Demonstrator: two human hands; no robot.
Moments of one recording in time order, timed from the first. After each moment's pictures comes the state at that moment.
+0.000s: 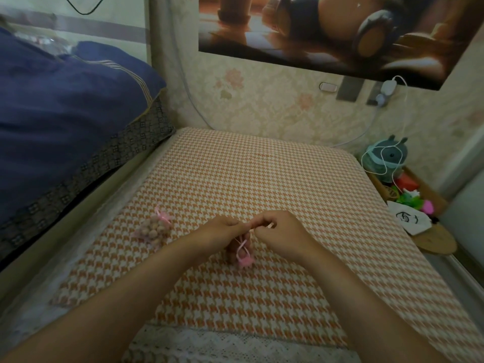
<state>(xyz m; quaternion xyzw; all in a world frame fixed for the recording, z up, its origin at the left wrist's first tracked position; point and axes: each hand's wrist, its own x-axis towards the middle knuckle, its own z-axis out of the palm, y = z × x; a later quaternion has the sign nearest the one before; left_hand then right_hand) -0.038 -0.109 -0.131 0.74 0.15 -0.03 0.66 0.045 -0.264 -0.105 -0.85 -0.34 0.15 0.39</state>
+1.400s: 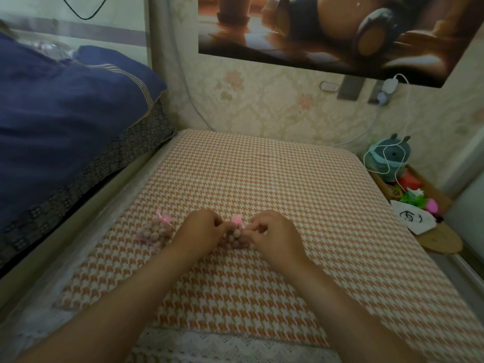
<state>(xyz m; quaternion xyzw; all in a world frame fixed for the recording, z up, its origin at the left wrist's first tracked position) -0.036 -0.082 -0.142 0.93 0.23 0.13 0.27 0.044 -0.248 -0.142 -0.87 -0.35 -0.01 0.36</state>
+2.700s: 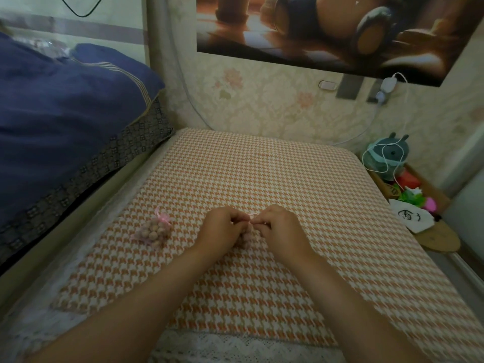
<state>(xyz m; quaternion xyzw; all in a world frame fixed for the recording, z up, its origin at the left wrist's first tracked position) -0.017 -0.114 -0.152 0.80 0.16 0.19 0.55 0.060 -0.253 -0.138 -0.85 -0.40 -0.04 0.34</state>
